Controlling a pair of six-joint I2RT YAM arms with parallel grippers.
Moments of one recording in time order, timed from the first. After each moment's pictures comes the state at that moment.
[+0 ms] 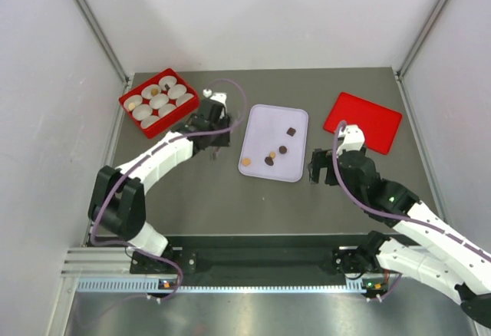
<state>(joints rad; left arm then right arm) -0.44 1.58 1.17 -0.37 -0.13 -0.32 0.78 0.74 0.74 -0.53 0.46 0.39</state>
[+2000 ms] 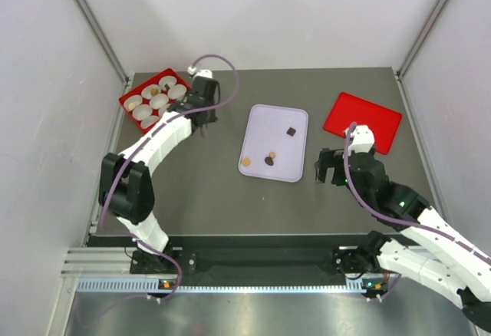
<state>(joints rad) -0.44 1.70 1.39 -0.45 -0.37 -0.29 0.78 0.67 0.77 -0.59 0.51 0.39</state>
